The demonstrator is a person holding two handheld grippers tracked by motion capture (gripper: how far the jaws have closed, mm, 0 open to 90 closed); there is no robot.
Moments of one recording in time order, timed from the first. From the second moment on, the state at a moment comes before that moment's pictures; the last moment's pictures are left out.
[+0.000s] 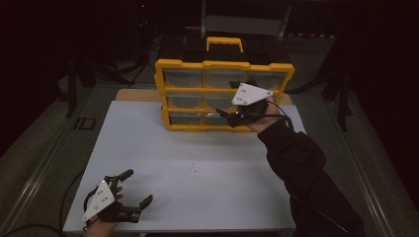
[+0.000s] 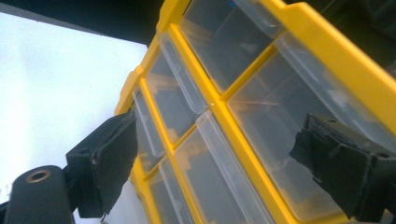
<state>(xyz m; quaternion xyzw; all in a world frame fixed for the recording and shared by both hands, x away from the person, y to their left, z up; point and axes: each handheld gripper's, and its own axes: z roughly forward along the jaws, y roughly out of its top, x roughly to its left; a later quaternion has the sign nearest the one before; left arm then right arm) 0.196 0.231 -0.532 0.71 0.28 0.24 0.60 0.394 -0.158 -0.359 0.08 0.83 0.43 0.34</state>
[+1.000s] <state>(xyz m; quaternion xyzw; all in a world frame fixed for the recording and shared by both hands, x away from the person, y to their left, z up) 0.194 0.234 -0.531 0.71 0.28 0.24 0.60 0.434 -0.114 -0.384 0.02 0.87 0.37 0.32</state>
